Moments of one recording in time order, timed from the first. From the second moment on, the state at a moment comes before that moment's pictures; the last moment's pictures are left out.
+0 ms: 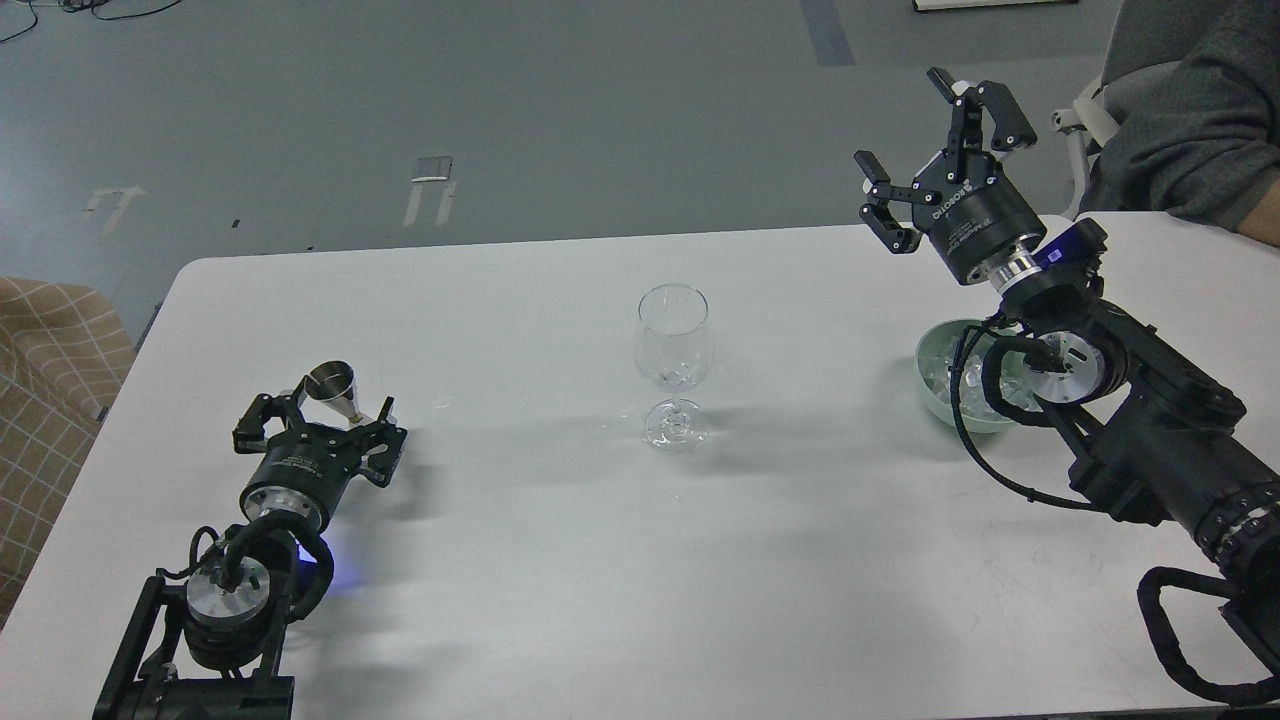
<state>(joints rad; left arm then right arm) -0.08 -0.04 -1.75 -1.12 0.22 -0.11 0.19 0.75 -0.17 0.94 0.60 -0.38 0.49 0.41</state>
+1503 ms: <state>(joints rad) -0.08 -0.04 -1.75 -1.12 0.25 -0.17 0.19 0.75 -0.17 0.94 0.60 -0.38 0.49 0.41</state>
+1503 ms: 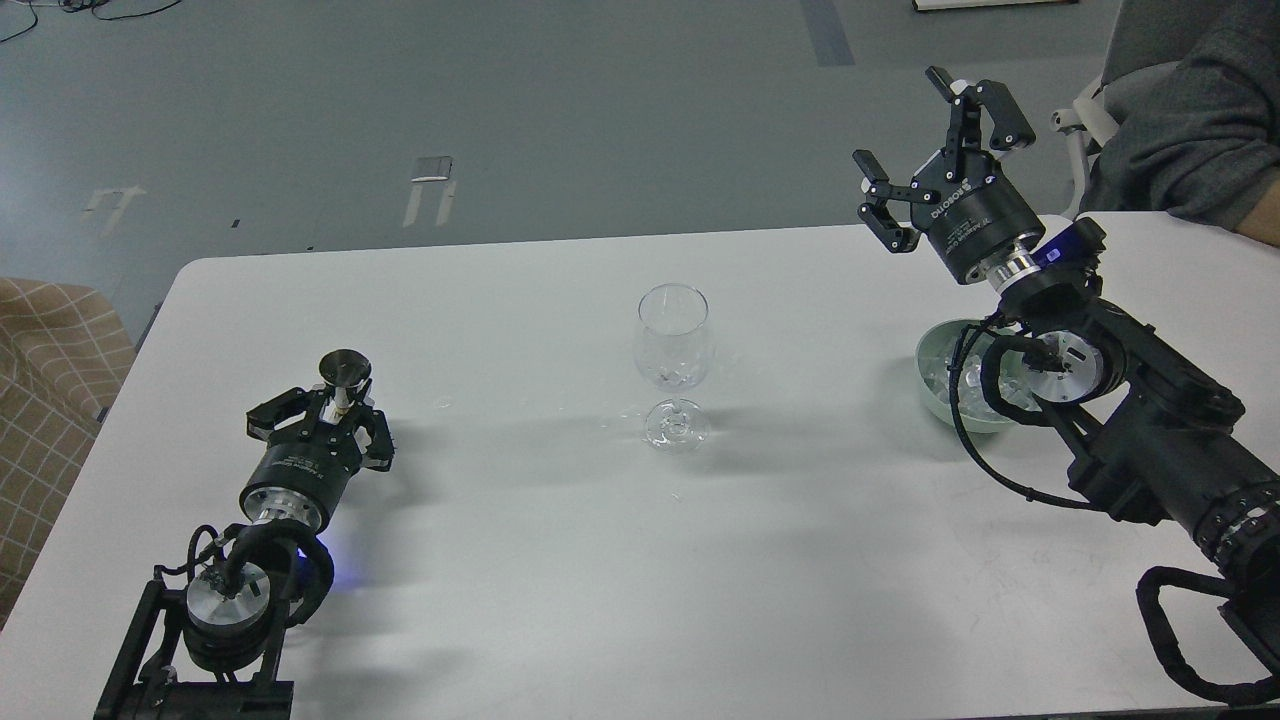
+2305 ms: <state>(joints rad) -0.12 -0.04 -1.66 -1.29 0.24 -0.08 0.22 0.75 -0.16 0.94 0.60 -0.38 0.49 0.41</state>
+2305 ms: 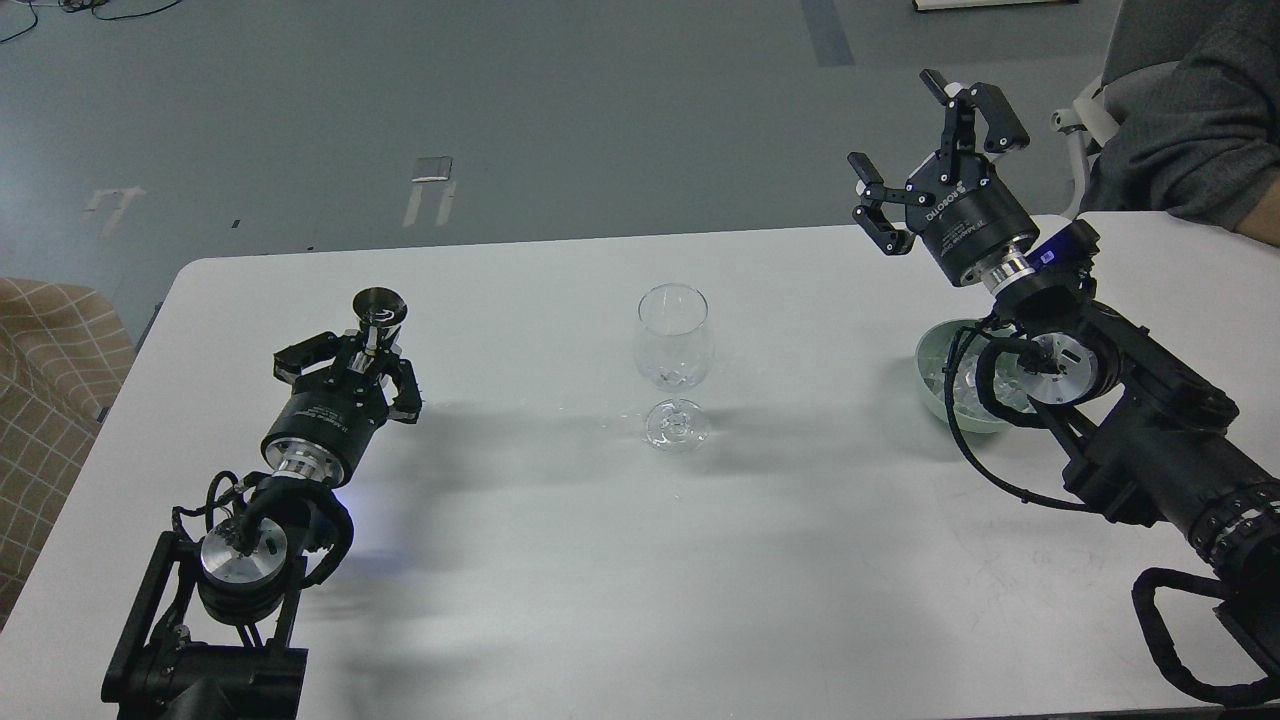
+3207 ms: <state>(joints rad) -0.15 -0.04 -1.36 -1.60 0.25 0.17 0.31 0.74 -0.16 0.94 0.60 -0.38 0.49 0.41</state>
